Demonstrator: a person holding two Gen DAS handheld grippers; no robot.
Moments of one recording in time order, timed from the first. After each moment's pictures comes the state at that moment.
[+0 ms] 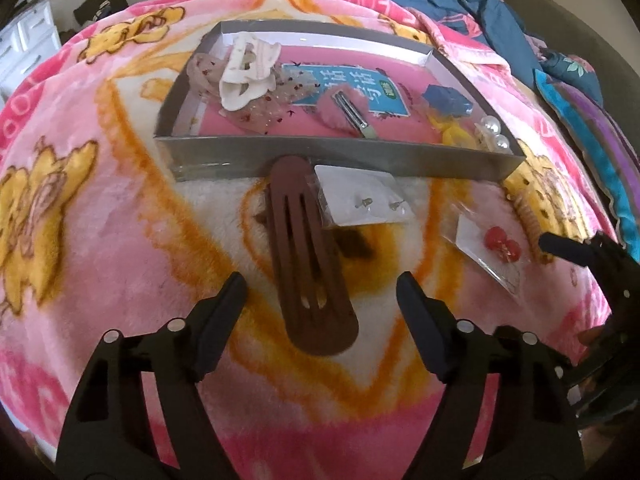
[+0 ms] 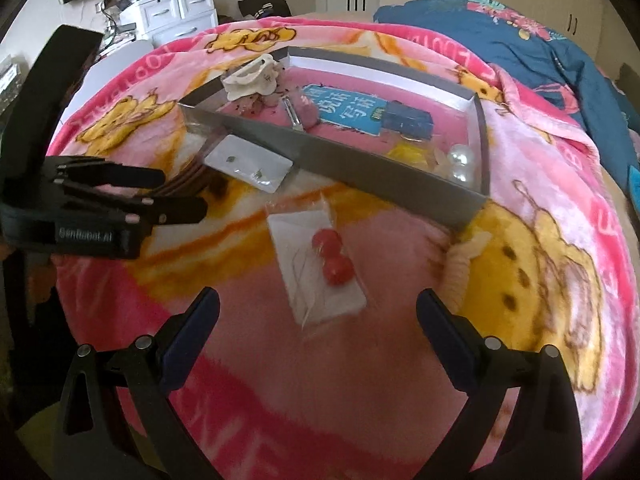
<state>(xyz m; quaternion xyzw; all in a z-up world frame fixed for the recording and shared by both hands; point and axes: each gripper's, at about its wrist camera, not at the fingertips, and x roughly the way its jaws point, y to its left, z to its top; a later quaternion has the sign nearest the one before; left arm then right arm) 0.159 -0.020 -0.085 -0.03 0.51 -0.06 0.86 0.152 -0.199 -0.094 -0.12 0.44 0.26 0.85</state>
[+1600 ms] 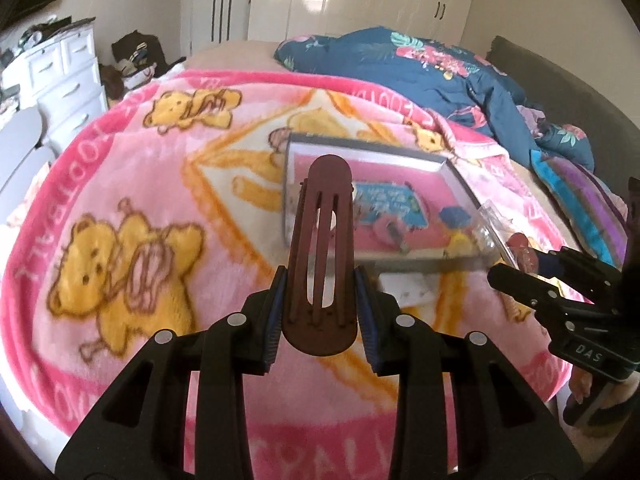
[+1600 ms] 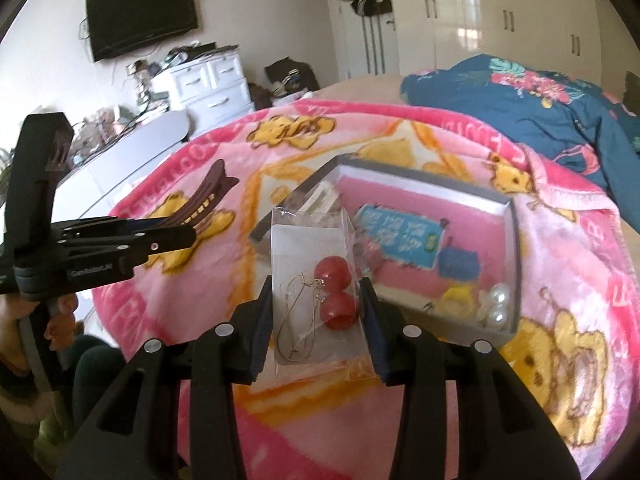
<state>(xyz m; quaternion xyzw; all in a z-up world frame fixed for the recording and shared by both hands) 0.131 0.048 0.018 -0.06 0.39 -0.03 0.92 0.165 -0.159 0.002 -0.04 0.35 0.31 0.88</state>
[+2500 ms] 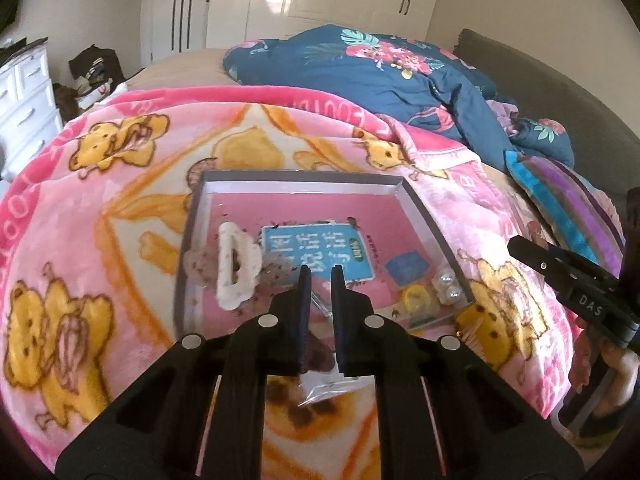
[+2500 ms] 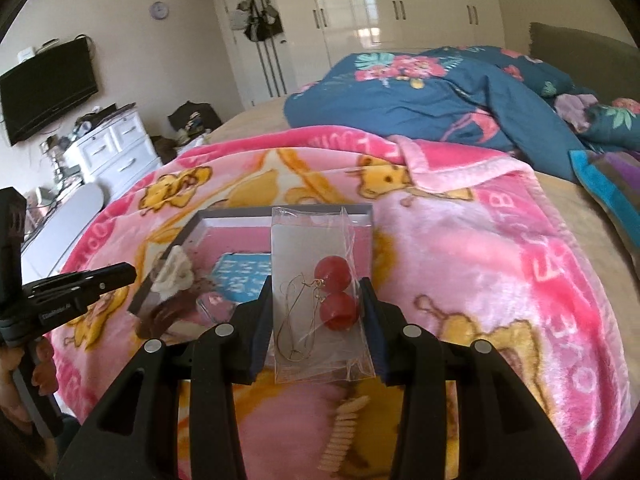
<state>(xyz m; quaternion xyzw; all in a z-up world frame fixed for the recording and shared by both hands) 0.213 -0.022 0.016 -0.05 0.38 -0.10 0.92 0.231 -0.277 0.002 0.05 0.34 0.16 0.93</state>
